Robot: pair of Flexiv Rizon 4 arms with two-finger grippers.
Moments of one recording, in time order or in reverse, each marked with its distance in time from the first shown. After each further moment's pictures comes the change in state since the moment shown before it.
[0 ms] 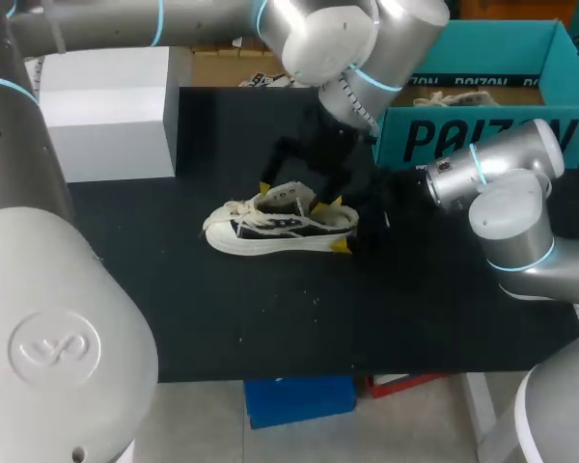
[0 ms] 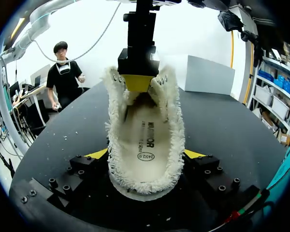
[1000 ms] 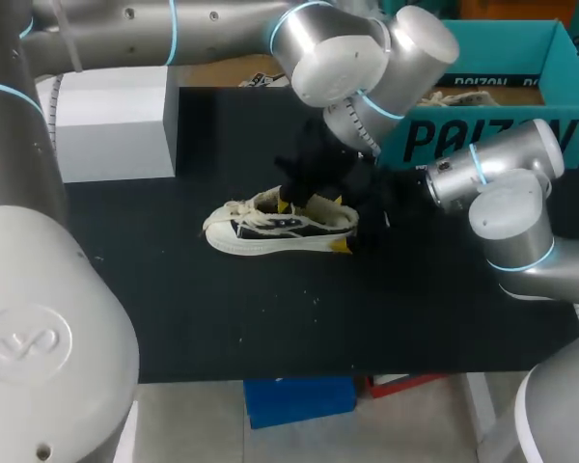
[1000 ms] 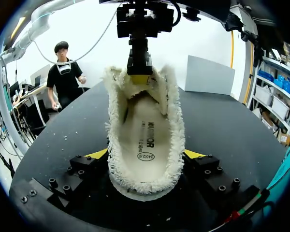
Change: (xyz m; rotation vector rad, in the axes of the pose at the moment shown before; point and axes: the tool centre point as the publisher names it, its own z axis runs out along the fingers) left arm 0.002 -0.003 0.022 0.053 -0.065 -0.051; right arm 0.000 0.000 0.000 0.000 0.000 0.000
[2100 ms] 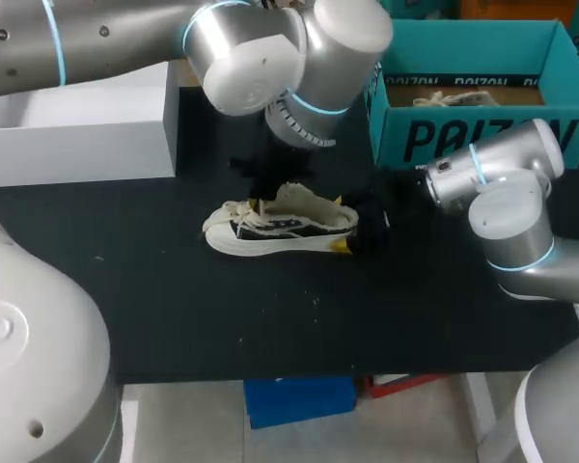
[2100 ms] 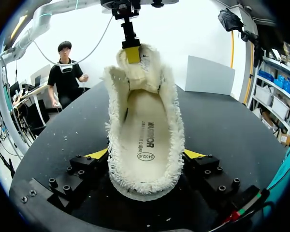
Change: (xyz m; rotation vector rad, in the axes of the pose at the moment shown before) left arm -0.056 0.013 0.001 0.121 0.206 -0.100; right arm 0.000 0.000 0.000 0.000 0.001 0.000
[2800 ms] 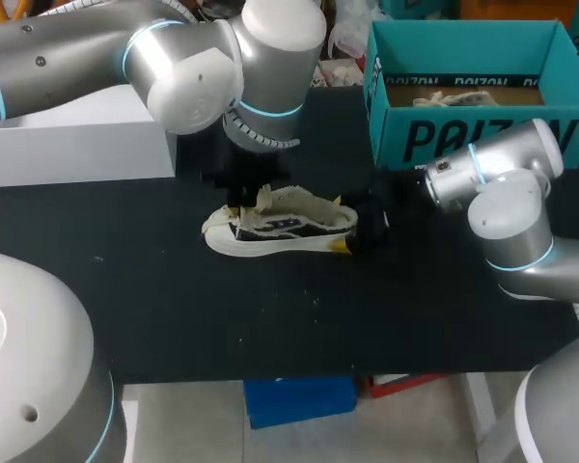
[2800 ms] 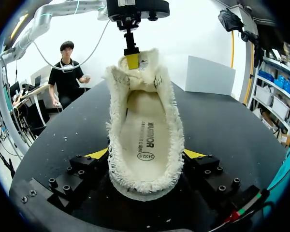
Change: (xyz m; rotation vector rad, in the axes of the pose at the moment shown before) left arm -0.020 0.006 0.023 -0.035 0.134 -0.074; right arm 0.000 0.001 0.001 0.000 0.001 0.000
